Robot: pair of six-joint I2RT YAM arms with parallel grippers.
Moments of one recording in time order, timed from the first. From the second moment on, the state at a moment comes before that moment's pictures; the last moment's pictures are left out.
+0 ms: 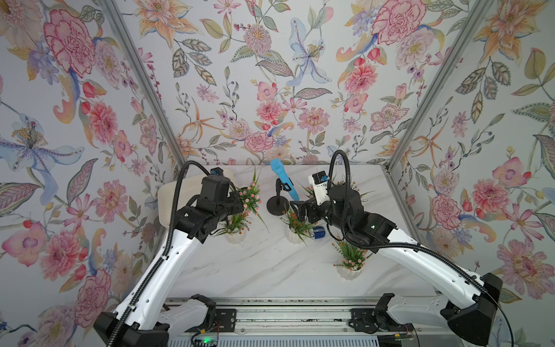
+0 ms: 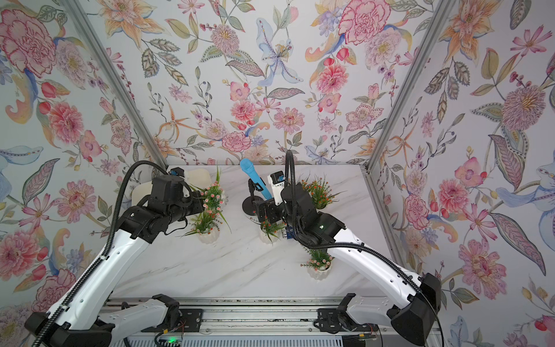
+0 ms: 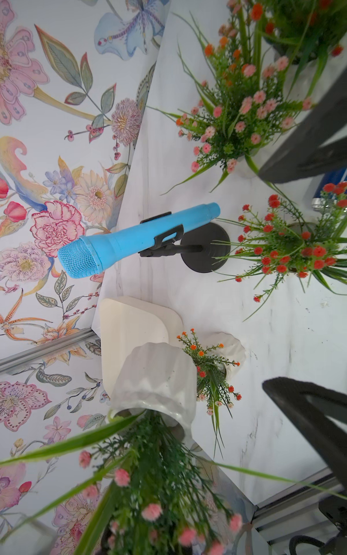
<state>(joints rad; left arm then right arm) -0.34 1.17 1.28 -0.78 -0.12 -0.50 0.83 1.25 1.20 -0.33 0.14 0.25</state>
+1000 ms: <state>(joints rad) 0.33 1.78 1.36 -0.34 -0.06 -0.46 0.75 1.90 1.81 -0.30 -0.12 0.13</state>
